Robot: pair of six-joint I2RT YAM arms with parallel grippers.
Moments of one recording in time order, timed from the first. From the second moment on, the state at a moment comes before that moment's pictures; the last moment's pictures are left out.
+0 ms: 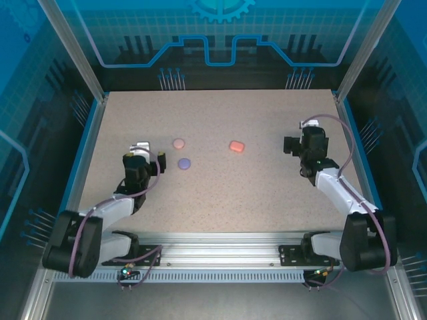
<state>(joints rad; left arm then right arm) -0.14 1.25 0.30 0.53 -0.28 -0.06 0.08 1.25 0.72 -0.06 0.29 0.02</state>
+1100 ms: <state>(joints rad) 0.01 1.51 0.40 0.72 0.05 -0.09 0.06 1.50 0.42 0.68 0.01 -0.06</state>
